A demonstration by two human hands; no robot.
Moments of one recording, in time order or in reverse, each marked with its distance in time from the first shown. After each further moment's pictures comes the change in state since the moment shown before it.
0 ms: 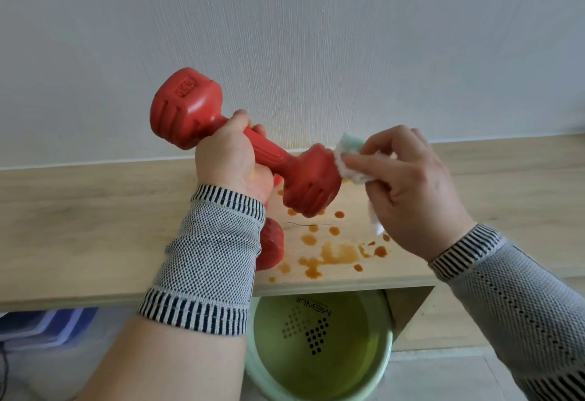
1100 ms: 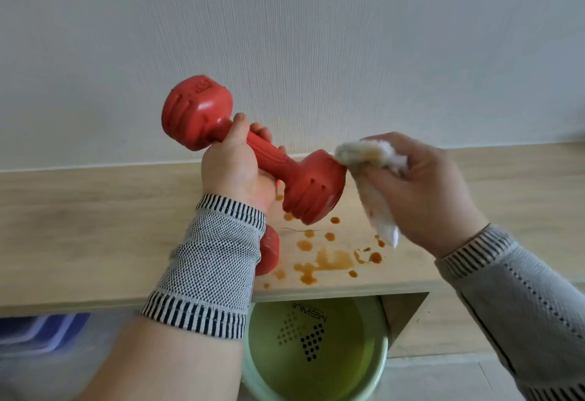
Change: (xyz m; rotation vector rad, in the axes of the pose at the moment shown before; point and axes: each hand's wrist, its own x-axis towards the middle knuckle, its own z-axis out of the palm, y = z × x) left_hand 0.016 -0.013 -0.003 -0.048 -0.160 -0.027; right_hand 0.011 -0.010 -0.019 0.477 -0.081 0.494
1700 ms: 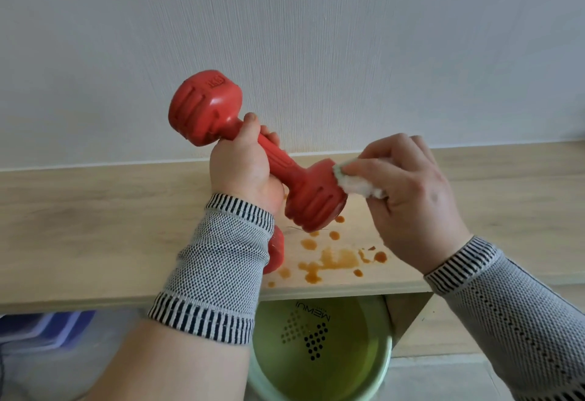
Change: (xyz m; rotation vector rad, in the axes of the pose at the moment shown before) left_hand -0.015 0.000 0.007 0.109 0.042 0.125; right_hand -0.007 0.017 0.015 -0.462 0.108 -0.500
